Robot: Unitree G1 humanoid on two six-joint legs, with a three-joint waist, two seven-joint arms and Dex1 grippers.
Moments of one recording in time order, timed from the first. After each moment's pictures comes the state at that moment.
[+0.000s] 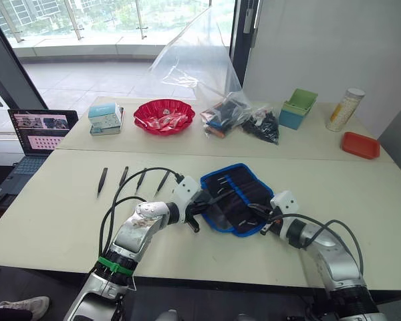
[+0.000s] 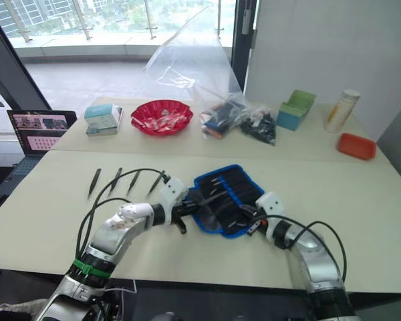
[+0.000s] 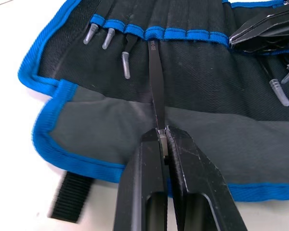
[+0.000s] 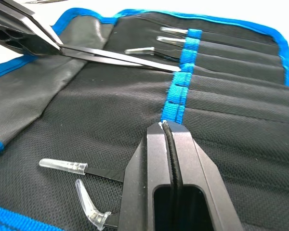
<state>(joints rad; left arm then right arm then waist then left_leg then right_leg) -0.51 0.30 -0.26 0.03 -0.16 0.62 -0.68 -0.21 -0.45 0.02 0.12 0.22 0.14 0.74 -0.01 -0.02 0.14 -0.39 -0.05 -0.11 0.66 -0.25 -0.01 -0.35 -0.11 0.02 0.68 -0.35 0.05</state>
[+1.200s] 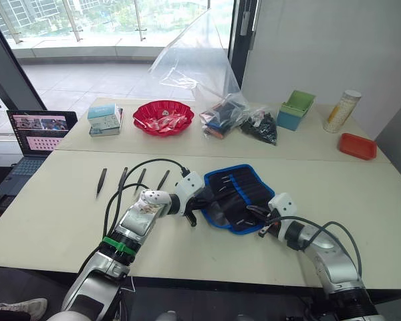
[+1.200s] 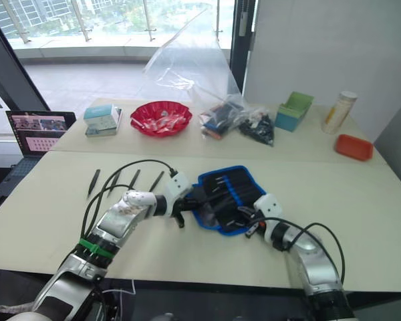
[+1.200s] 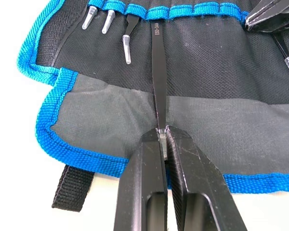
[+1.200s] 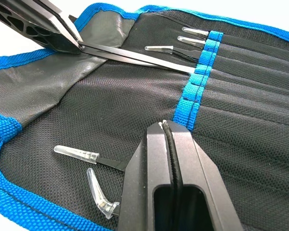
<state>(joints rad) -0.66 0.32 -0.30 0.23 -0.09 0.57 -0.77 -0.20 -0.45 0.03 0.11 0.21 0.14 0.73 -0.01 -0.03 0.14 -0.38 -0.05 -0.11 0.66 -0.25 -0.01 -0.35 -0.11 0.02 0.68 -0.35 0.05</state>
